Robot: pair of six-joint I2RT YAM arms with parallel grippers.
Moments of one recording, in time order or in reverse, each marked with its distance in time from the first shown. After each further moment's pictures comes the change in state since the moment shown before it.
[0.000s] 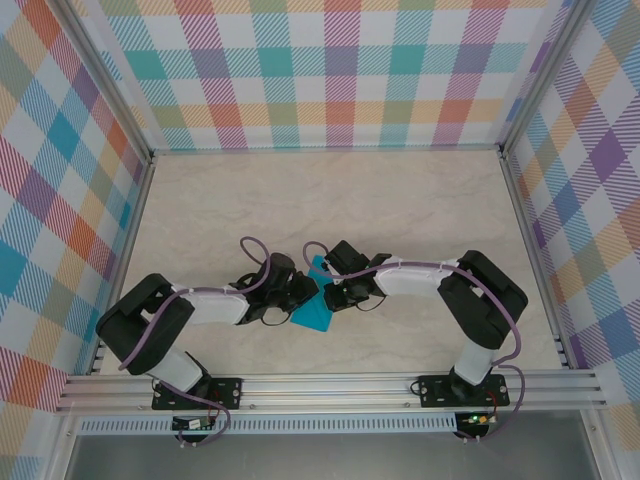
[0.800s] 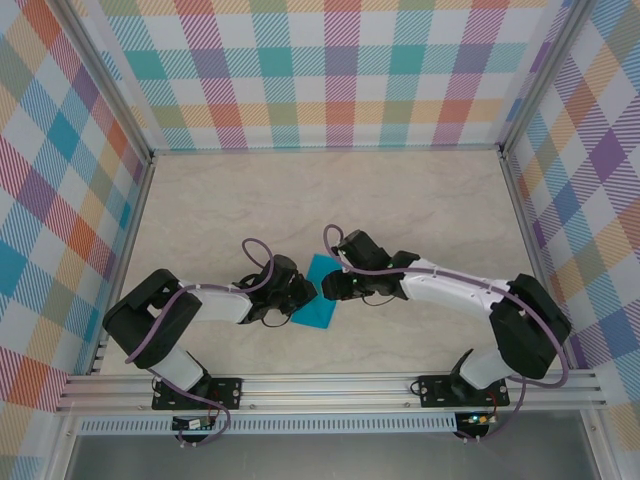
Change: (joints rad) left arm 0.000 0.038 0.002 -0.013 -0.020 0.003; right arm -0.006 -0.263 -0.040 -0.019 -0.050 0.154
